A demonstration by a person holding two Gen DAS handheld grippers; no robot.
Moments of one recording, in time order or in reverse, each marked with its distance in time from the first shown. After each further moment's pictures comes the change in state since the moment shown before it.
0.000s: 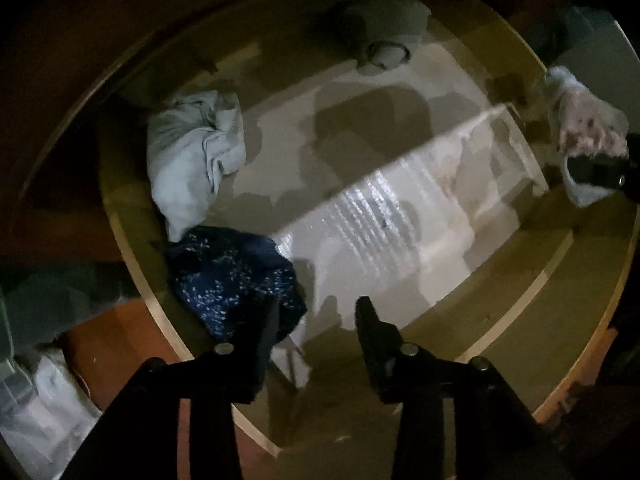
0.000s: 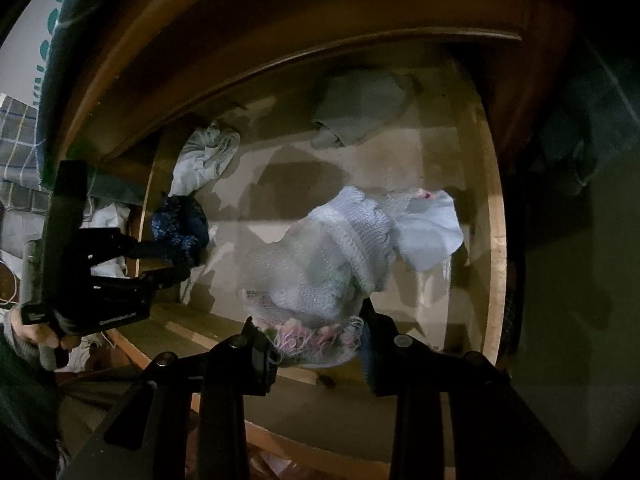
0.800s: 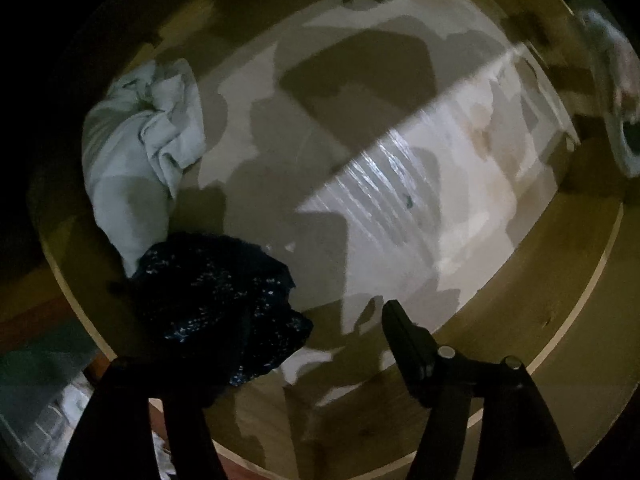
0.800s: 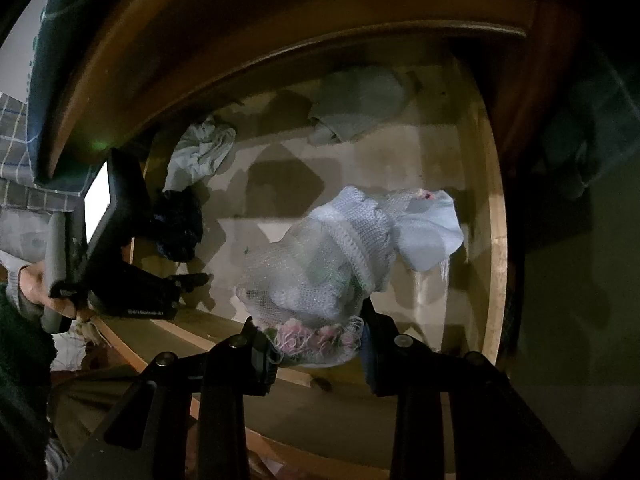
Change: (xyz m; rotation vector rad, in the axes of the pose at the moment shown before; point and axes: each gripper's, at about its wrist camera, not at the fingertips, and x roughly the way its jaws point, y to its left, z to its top) left arm 0.048 -0.018 0.027 0.106 0.150 0.020; right arm 0.005 -0.001 0.000 0.002 0.018 -0.014
